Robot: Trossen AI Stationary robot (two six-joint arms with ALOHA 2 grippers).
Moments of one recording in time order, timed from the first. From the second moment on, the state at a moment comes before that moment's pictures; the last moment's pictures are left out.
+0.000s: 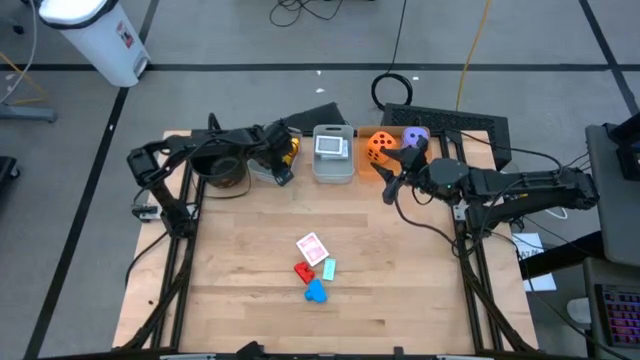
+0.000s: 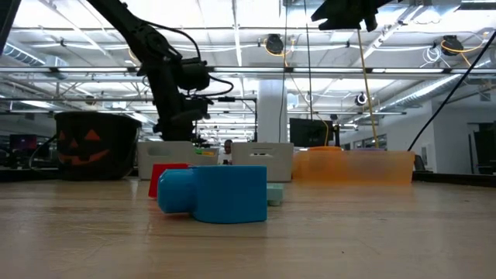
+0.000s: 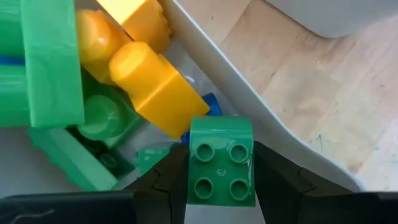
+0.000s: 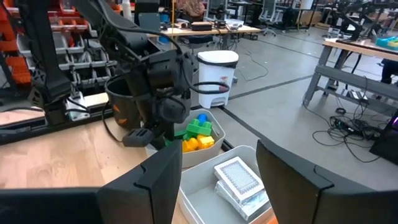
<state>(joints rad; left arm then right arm) 0.60 1.70 1.07 -0.53 0.01 0.02 0.01 0.97 0.86 -0.09 0.60 0.09</state>
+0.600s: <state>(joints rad) 0.60 1.71 1.07 -0.52 0.04 0.04 0.01 0.97 0.86 -0.10 0.60 0.09</state>
